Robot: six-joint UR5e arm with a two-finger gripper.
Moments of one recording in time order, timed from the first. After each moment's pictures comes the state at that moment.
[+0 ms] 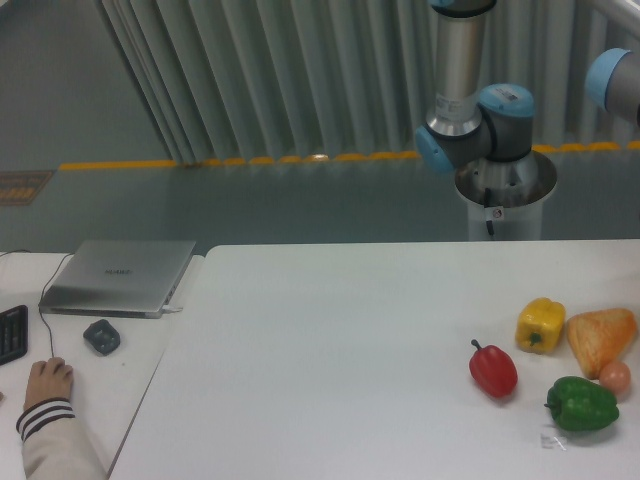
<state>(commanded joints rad) 2.69 -1.77 -1.56 -1.35 1.60 1.89</state>
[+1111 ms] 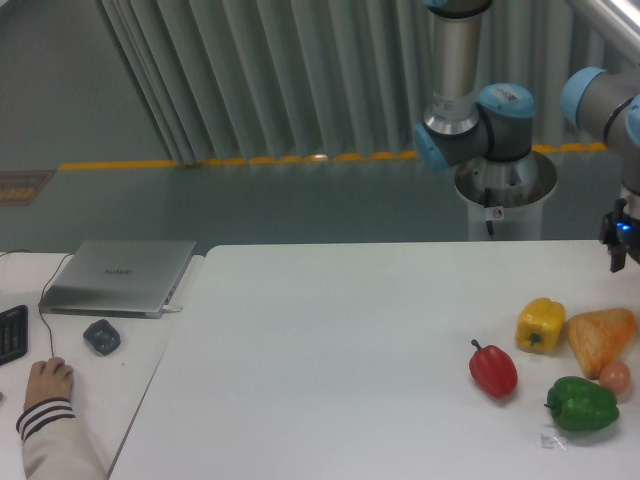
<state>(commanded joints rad) 2.60 -1.80 -1.64 -1.30 1.62 1.48</state>
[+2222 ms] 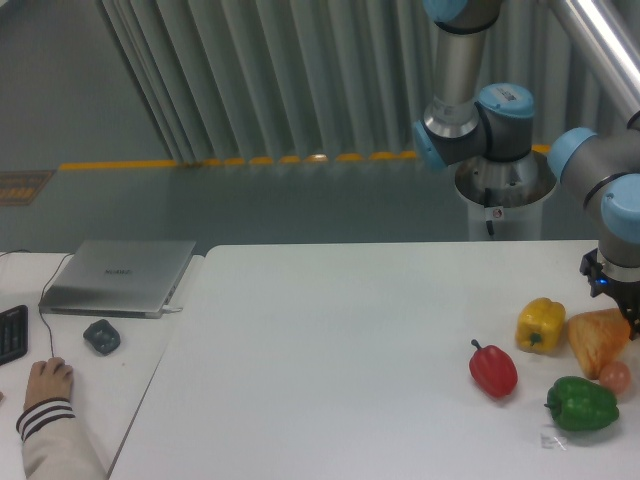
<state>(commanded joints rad) 2.57 -1.90 -1.69 -1.27 1.72 1.45</state>
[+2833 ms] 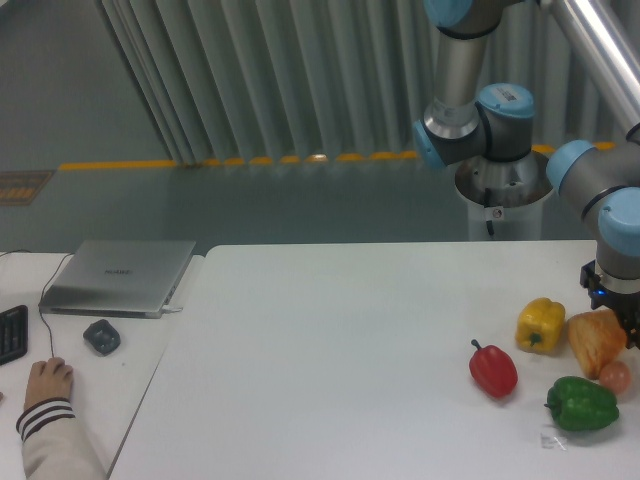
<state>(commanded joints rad) 2.56 -1.93 -1.70 -1.24 1.72 1.46</state>
